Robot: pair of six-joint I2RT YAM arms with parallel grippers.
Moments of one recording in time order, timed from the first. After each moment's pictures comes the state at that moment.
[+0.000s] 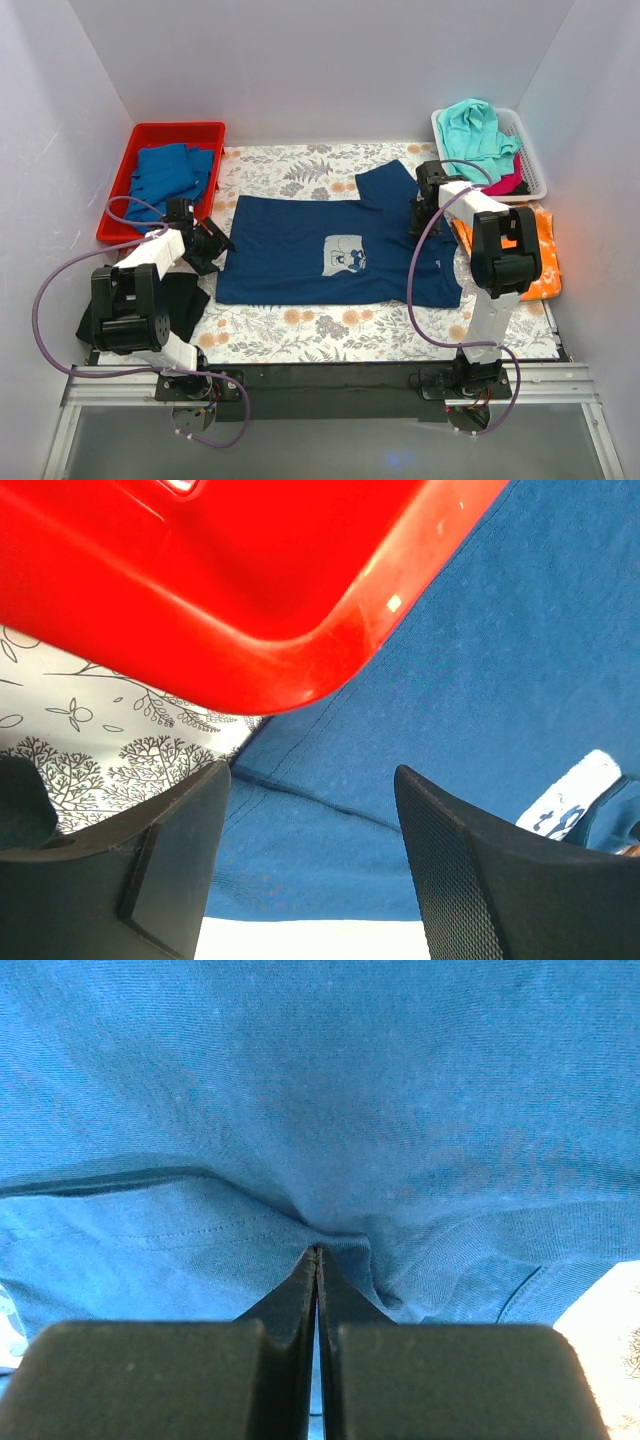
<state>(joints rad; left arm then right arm) 0.09 1.53 0.88 -0.47 0.20 -0.69 0.19 1.94 1.36 -0.73 -0.01 0.28</state>
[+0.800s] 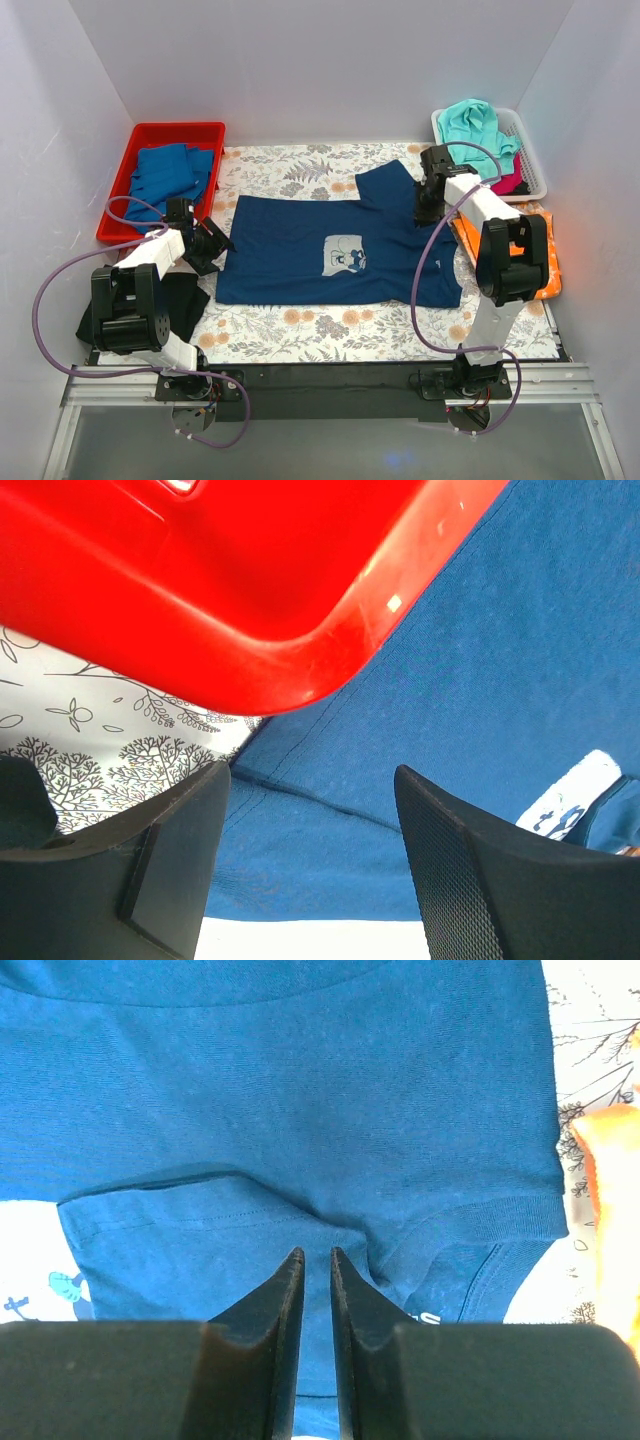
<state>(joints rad) 0.09 1.53 0.88 -0.47 0.20 -0.69 0.19 1.86 1.44 -0.74 0.02 0.27</state>
